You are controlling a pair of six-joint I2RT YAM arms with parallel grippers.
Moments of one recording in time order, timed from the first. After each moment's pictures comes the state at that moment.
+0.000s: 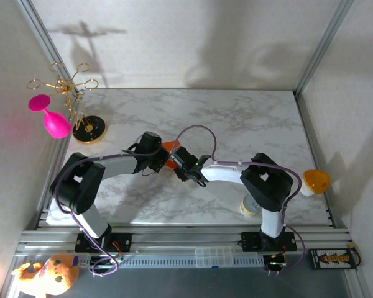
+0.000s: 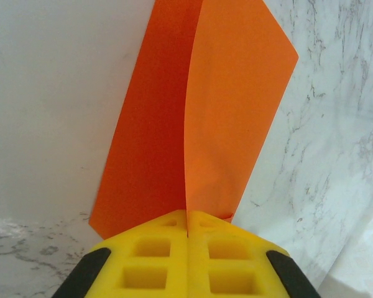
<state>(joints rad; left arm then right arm) -0.47 1.69 0.83 -0.01 0.16 -1.35 0.96 1.87 1.10 -0.28 0.26 0.24</state>
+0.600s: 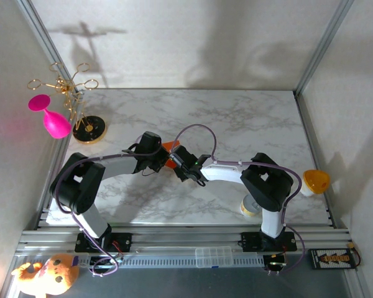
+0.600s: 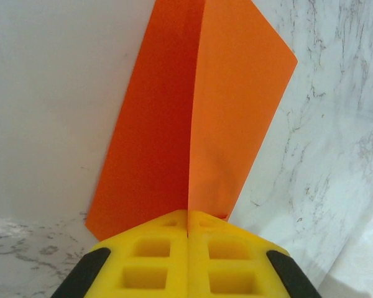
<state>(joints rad) -0.47 1.69 0.83 -0.01 0.16 -1.35 0.96 1.87 1.11 -0.28 0.26 0.25</state>
